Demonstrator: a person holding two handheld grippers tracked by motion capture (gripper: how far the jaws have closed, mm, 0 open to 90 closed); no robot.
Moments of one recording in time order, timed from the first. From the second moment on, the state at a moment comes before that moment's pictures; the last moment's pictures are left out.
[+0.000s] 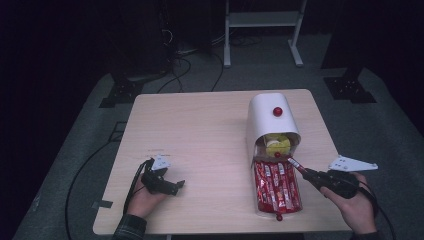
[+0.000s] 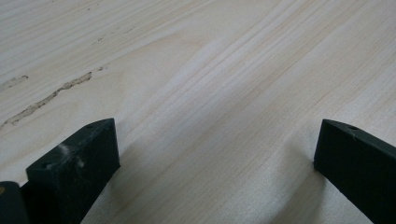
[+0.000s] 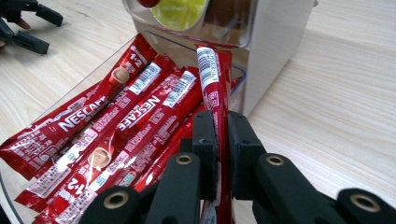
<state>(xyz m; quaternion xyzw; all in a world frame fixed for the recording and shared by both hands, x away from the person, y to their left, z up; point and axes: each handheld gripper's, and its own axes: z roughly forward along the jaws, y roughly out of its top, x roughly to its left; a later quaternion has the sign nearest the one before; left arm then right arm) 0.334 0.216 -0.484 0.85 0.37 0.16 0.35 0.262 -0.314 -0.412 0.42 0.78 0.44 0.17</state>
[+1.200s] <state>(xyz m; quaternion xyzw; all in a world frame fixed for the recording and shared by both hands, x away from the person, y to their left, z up) 0.334 0.216 -0.484 0.85 0.37 0.16 0.35 0.264 -0.339 -0.410 0.44 0.76 0.44 0.19</state>
